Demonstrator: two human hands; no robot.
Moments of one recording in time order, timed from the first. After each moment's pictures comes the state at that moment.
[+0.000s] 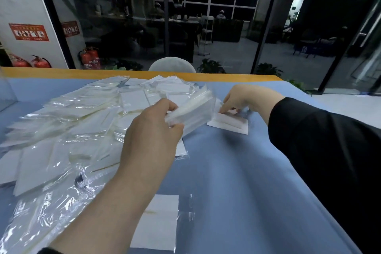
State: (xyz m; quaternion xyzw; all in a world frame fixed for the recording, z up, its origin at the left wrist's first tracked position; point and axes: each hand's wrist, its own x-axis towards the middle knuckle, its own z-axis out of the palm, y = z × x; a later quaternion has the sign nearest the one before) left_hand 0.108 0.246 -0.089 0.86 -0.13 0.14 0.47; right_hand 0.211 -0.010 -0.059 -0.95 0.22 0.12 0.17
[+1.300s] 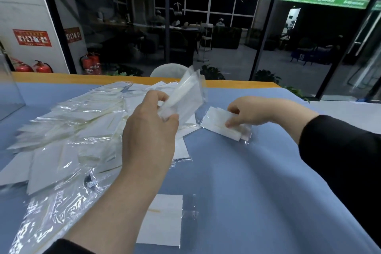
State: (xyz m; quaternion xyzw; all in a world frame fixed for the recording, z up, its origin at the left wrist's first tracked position) left_hand 0.104 0.250 -0.078 0.82 -0.09 0.21 0.52; right_hand 0.153 -0.008 -0.045 -0.99 0.03 0.11 0.02
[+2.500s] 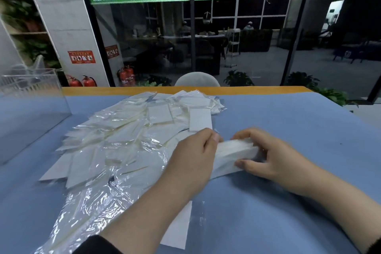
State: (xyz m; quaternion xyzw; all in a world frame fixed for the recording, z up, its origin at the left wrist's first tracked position) left_hand 0.091 0.220 -0.097 0.86 -0.19 0.04 0.47; right_hand 0.058 0.013 -0.103 -0.91 -0.13 -0.10 0.38
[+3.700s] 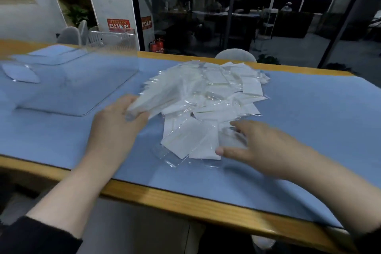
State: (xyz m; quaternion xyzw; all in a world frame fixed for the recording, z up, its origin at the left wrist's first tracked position) left_hand 0.002 0.479 -0.102 0.88 0.00 0.26 0.40; right_hand -0.029 0.199 -0.076 -0.99 -0.08 0.05 0.13
